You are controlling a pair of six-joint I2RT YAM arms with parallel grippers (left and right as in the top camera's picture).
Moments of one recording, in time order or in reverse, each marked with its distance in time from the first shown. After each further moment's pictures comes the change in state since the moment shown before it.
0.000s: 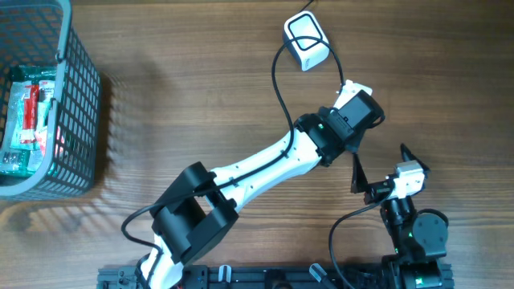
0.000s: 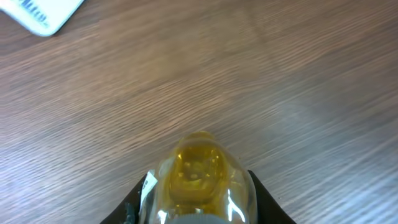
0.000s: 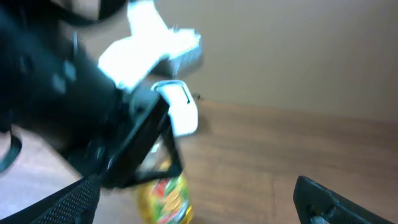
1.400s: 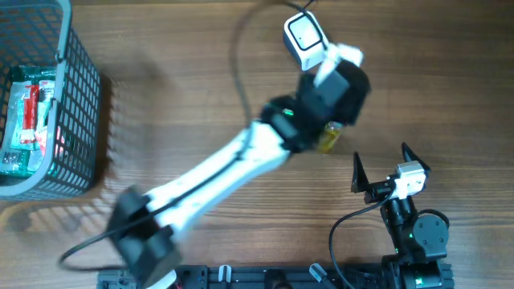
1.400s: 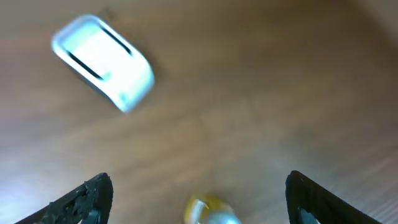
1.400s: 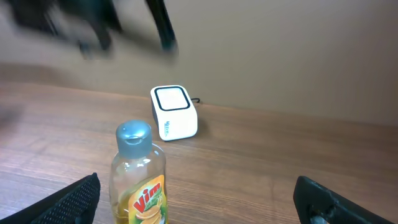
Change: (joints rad) left arm 0.062 -0.196 0.048 -0.037 -0.037 0.030; right arm 0.000 -0.001 0.000 0.003 0.000 0.000
